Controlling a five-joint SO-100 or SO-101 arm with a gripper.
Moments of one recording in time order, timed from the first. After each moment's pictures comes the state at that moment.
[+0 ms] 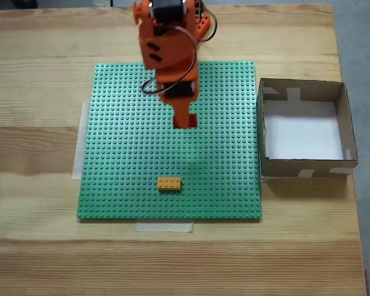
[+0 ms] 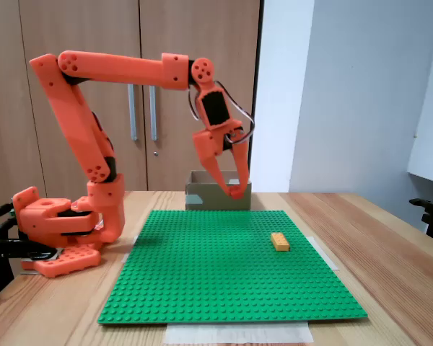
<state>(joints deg) -9.7 112.3 111.2 69.2 4.1</state>
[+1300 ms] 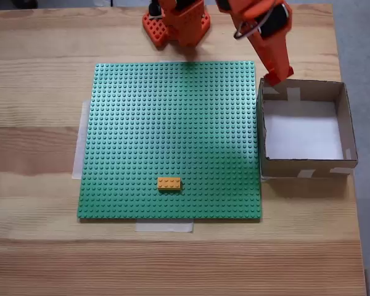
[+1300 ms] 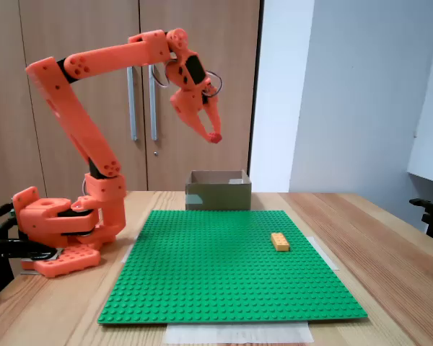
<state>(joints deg) -39.9 114.2 95.0 73.5 7.2</state>
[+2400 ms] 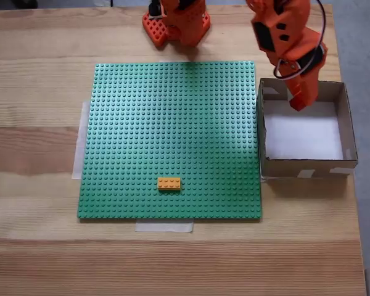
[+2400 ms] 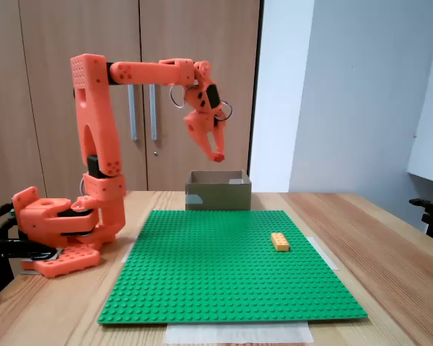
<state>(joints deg) -46.1 90.7 83.4 70.9 6.9</state>
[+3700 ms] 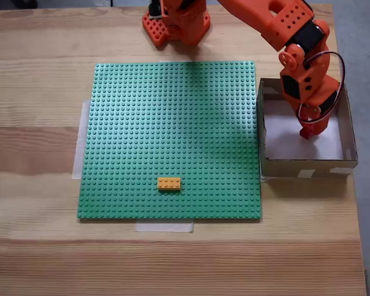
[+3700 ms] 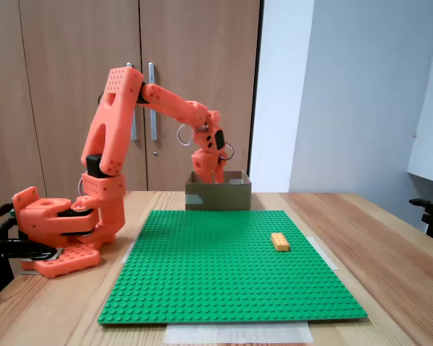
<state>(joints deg) -48.9 67.3 82.4 56.3 2.4</state>
